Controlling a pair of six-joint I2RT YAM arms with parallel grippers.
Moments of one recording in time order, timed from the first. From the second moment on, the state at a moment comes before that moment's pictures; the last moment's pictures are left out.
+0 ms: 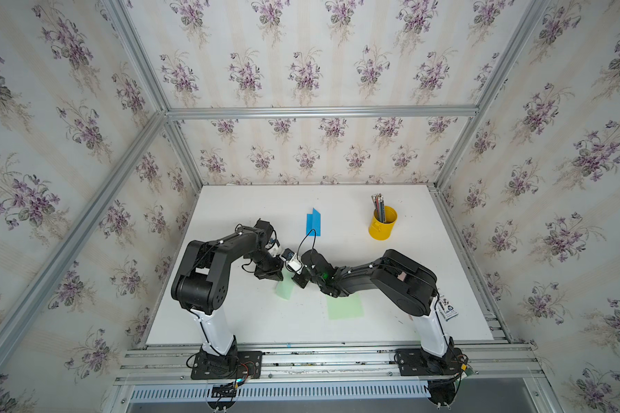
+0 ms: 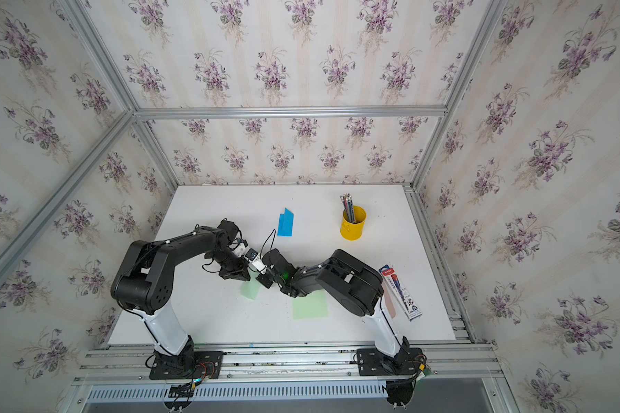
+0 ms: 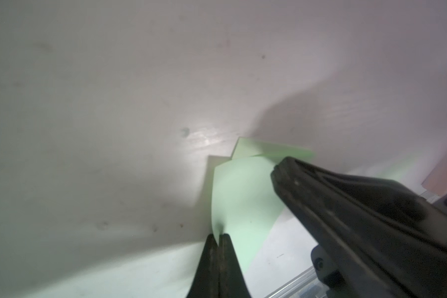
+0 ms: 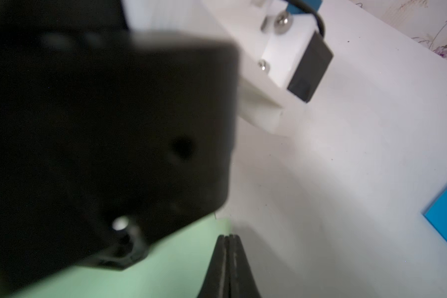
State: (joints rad) left arm -0.23 1.83 1.07 -0.84 0.43 -0.22; right arm 1.00 2.12 1.06 0.49 0.01 -0.14
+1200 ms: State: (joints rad) left arm -0.21 1.80 1.05 -0.83 0.40 -0.23; right arm 1.03 2.10 1.04 0.51 -0.03 -0.11
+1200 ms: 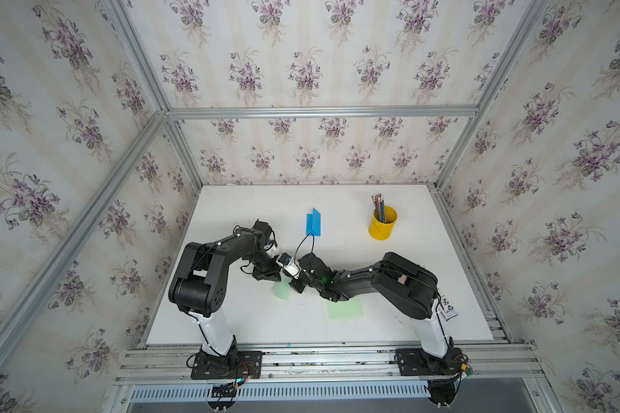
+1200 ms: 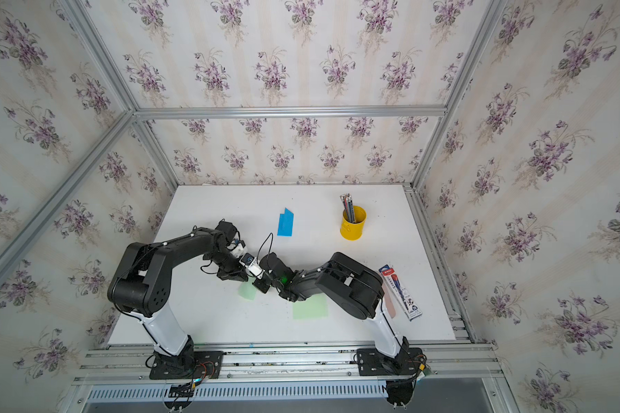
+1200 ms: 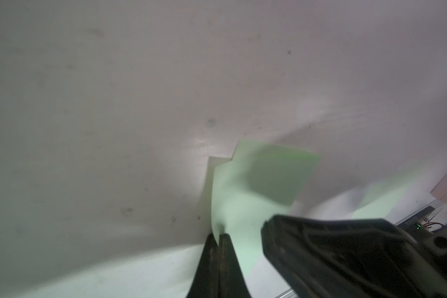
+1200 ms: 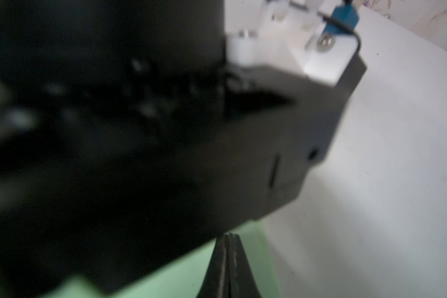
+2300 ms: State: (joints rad) left arm -0.20 1.79 1.05 -0.85 0.40 -0.21; right arm 0.96 2.02 0.94 0.55 0.00 -0.12
